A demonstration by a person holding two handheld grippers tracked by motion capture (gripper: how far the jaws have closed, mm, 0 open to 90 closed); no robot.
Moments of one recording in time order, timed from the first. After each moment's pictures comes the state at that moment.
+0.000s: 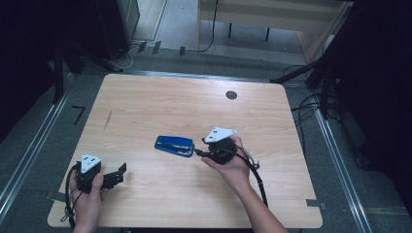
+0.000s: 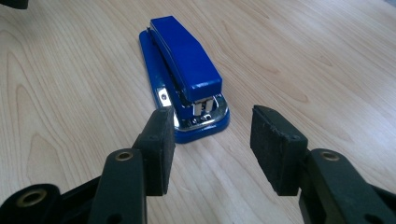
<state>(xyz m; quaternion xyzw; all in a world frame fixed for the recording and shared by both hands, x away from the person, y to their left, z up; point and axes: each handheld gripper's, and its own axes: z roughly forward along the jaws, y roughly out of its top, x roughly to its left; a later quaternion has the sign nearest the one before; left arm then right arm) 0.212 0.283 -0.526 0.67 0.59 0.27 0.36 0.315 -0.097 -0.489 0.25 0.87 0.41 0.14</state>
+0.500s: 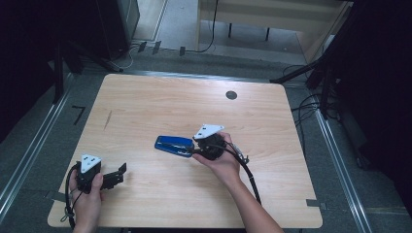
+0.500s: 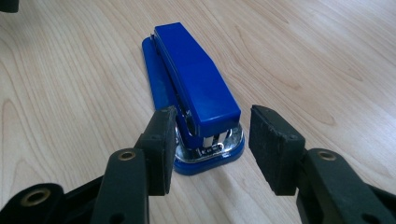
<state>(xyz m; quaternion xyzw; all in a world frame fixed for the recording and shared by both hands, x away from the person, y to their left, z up) 0.212 0.283 -0.526 0.67 0.59 0.26 0.36 0.331 -0.069 -0.497 0.24 0.87 0.41 0.12</state>
